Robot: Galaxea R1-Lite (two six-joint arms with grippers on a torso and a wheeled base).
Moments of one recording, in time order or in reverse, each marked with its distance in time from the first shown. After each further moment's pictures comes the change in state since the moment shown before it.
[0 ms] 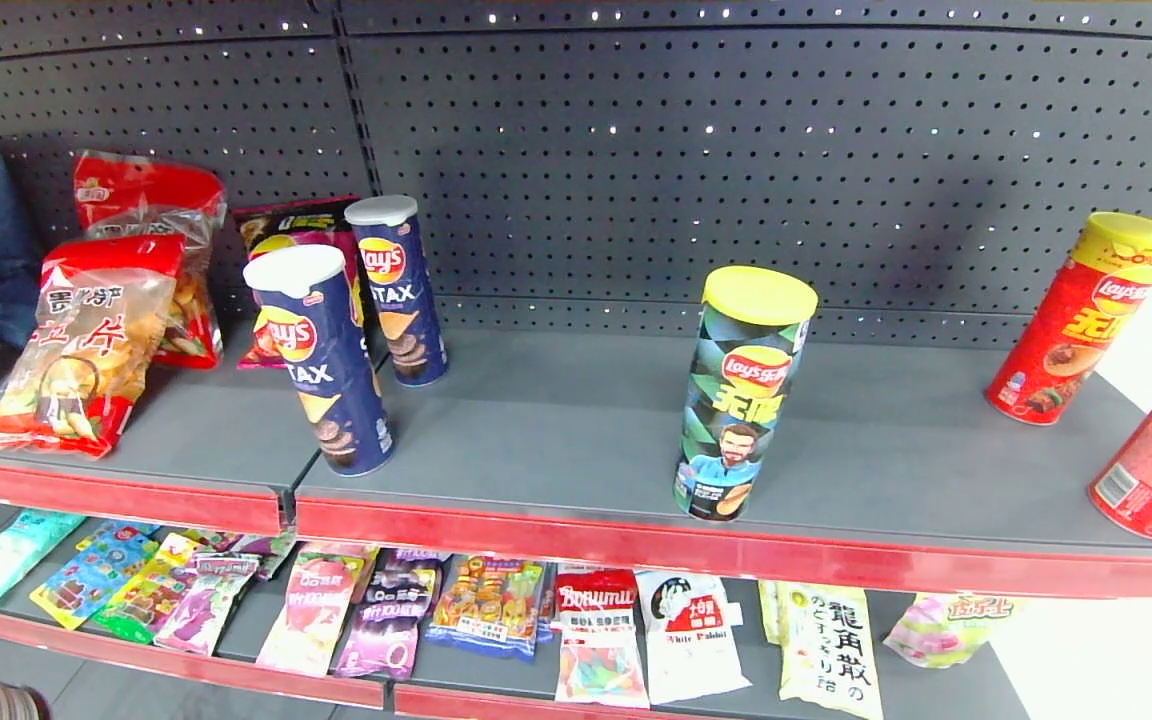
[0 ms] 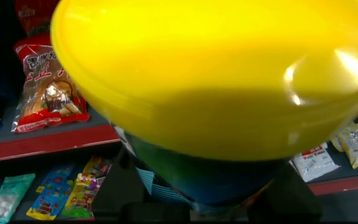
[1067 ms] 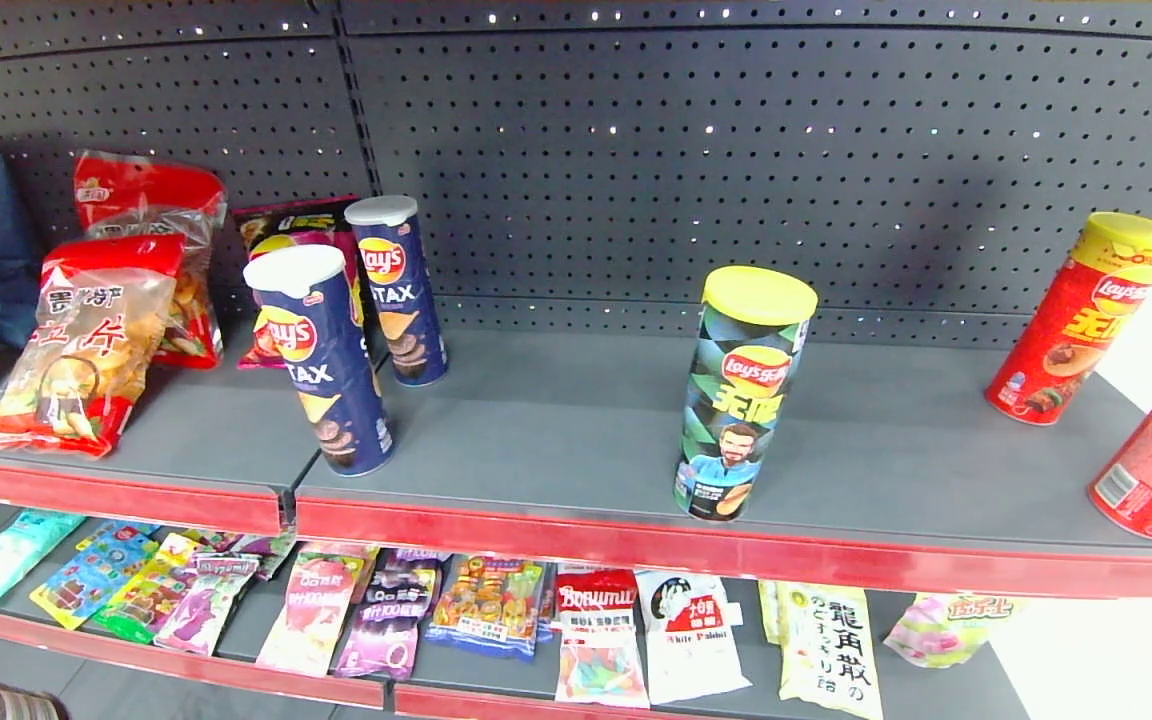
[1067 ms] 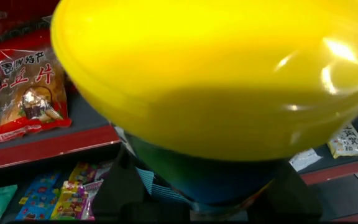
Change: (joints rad) left arm 0.000 0.004 0.006 0.000 -0.065 0.000; right arm -0.032 -0.093 0.040 -0.029 -0.109 0.022
